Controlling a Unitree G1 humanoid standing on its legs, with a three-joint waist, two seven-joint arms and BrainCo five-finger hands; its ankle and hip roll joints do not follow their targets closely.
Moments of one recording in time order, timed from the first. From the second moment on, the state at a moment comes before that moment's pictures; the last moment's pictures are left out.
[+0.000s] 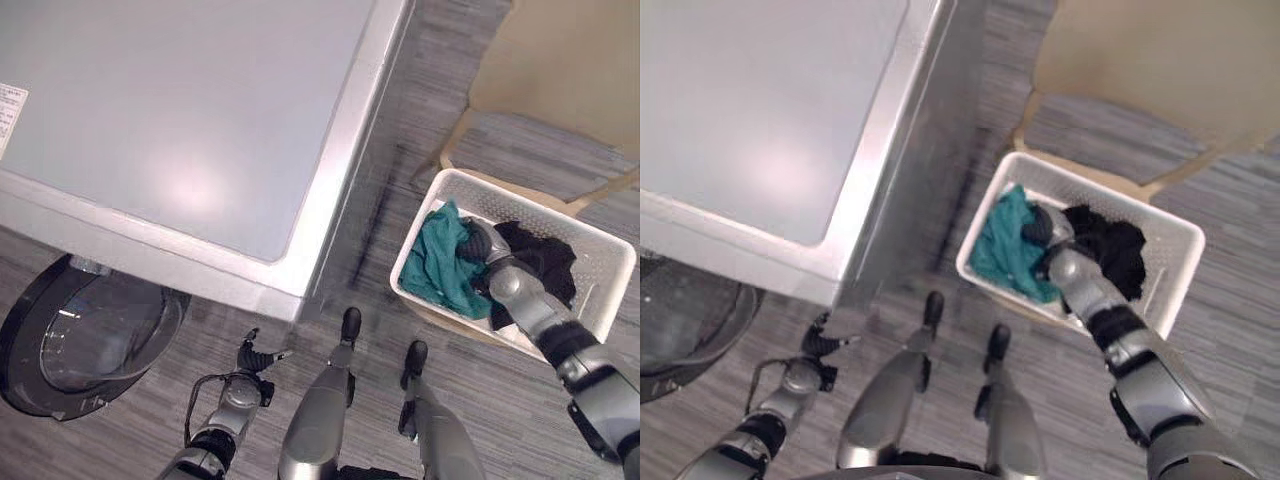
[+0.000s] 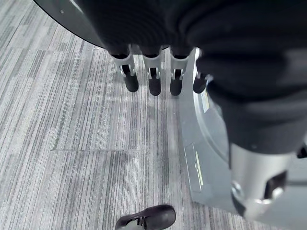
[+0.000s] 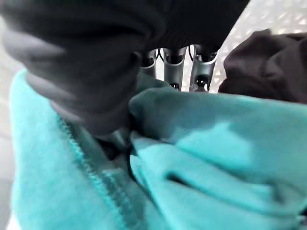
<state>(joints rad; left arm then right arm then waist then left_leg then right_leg) -0.20 0.32 -0.27 0.94 -0.11 -0.08 0.20 -0.60 -0.56 0.44 0.54 -0.11 -0.01 -0.20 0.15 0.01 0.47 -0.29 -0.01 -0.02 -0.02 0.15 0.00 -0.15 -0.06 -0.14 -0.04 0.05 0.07</state>
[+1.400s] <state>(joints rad) -0.30 0.31 -0.52 0.14 -0.10 -0.12 0.12 -0.37 -0.37 0.41 -0.18 0.33 -0.16 -0.04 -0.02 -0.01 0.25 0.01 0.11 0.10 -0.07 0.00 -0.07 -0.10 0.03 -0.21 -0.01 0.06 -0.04</state>
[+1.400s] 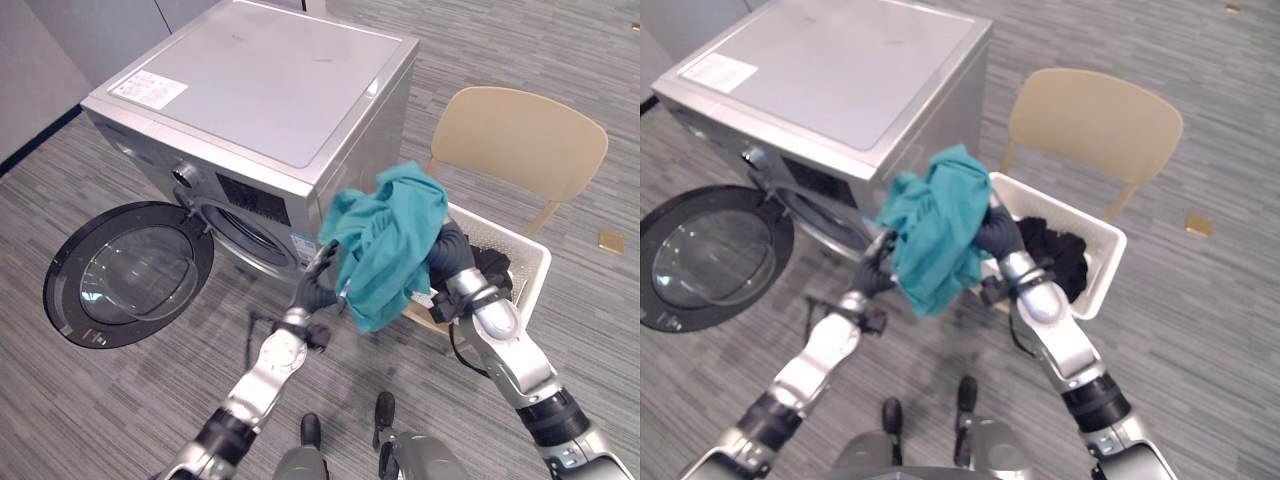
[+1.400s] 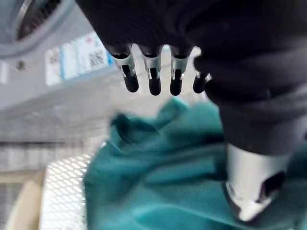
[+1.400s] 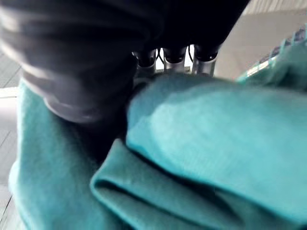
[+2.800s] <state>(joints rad) 0.16 0.34 -0.09 0.61 -0.16 -0.07 0.09 0.16 -0.53 0.25 0.37 -0.12 -0.07 0.02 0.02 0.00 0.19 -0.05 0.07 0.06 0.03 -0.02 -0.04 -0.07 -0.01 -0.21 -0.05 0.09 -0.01</state>
